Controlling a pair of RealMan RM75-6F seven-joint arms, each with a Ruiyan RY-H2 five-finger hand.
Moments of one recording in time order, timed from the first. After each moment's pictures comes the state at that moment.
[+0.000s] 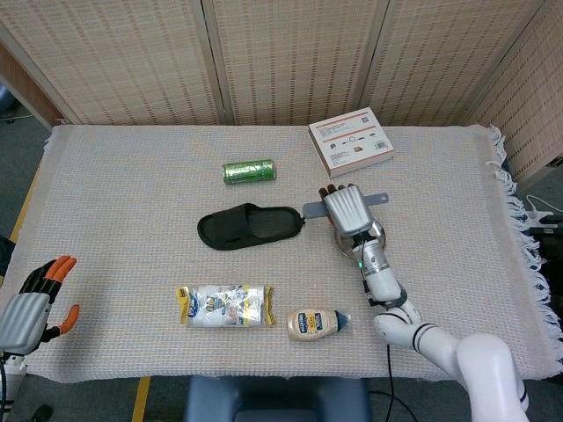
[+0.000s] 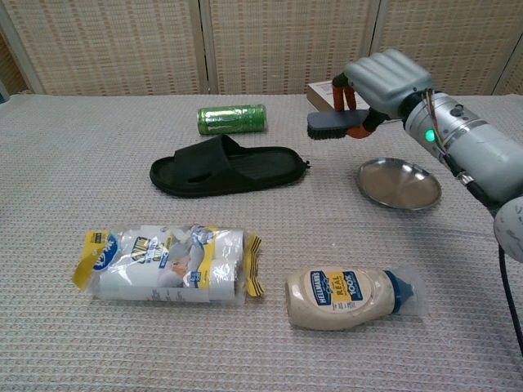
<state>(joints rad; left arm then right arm) -0.15 -1.13 -0.02 -1.52 1.53 1.42 -0.15 0.89 -1.90 0.30 -0.74 -1.32 1.05 -0.38</state>
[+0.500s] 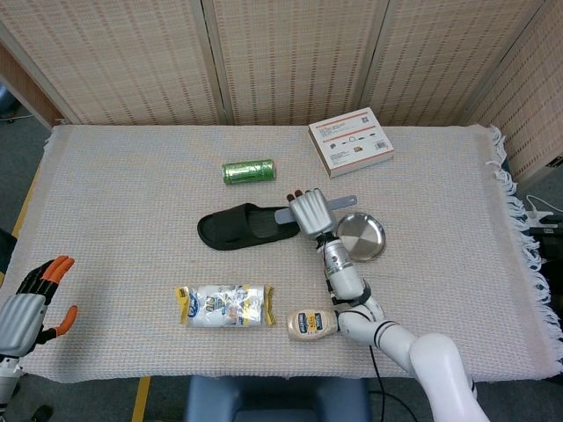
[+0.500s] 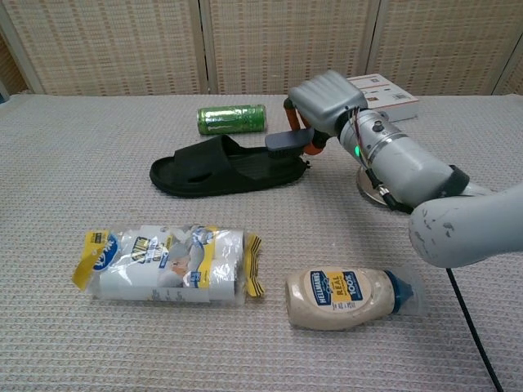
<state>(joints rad) -0.15 -1.10 -0.01 -1.52 1.56 1.44 -0.21 1.03 -2.09 0.34 -0.53 -1.27 0.94 -0.46</state>
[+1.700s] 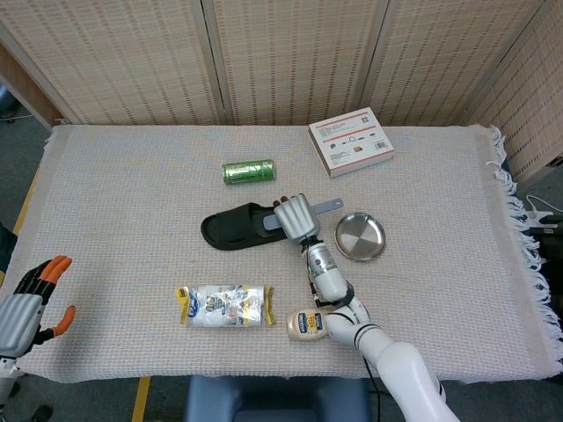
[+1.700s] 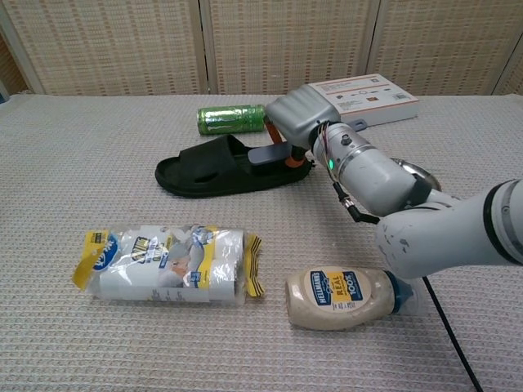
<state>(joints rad) -0.15 -1.10 -0.01 -1.52 1.57 1.45 -0.23 1.13 -2.22 0.32 -0.31 -1.27 0.89 -0.39</state>
